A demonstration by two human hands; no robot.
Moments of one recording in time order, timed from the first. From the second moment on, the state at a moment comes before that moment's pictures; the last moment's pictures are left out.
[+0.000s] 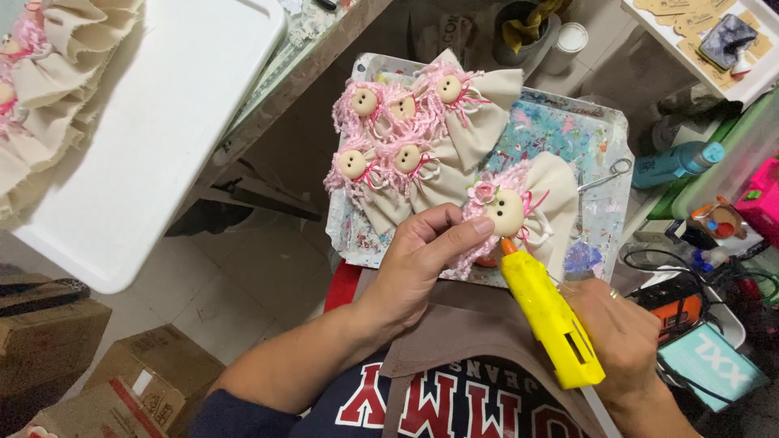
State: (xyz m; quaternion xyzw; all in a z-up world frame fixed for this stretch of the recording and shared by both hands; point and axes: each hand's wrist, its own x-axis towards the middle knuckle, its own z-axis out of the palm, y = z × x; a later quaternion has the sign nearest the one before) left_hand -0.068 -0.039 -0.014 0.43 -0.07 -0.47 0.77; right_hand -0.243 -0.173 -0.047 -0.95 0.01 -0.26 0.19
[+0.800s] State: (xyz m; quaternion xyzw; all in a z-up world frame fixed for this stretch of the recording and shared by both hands) left_hand -0.065 -0.038 -0.013 0.44 -0.08 -0.46 0.76; right_hand -0.238 -0.172 -0.048 -0.95 0.01 -0.26 0.20
